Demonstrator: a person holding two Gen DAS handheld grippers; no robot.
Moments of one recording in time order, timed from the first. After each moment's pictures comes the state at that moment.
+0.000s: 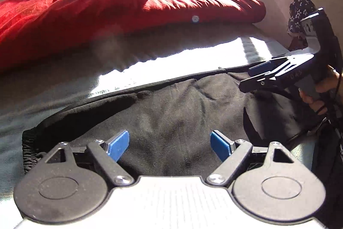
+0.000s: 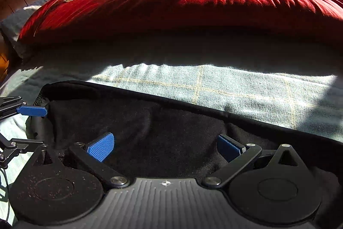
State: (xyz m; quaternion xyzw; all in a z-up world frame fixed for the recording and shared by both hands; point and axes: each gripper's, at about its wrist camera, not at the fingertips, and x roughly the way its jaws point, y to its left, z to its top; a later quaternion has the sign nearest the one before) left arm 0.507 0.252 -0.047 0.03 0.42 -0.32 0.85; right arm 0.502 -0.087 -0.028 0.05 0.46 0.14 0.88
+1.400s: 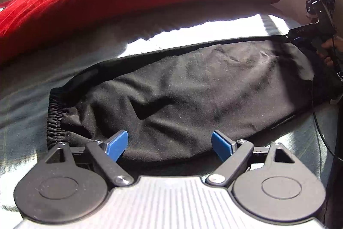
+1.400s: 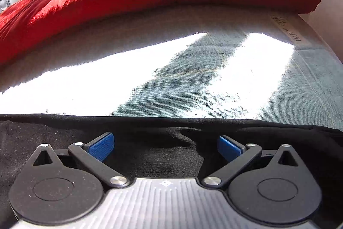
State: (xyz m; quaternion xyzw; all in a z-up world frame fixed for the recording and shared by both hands) left arm 0.469 0.285 -0.063 0.10 0.43 -0.26 0.86; right arm 0.511 -0.265 -0.072 0.09 0.46 -0.09 0.88
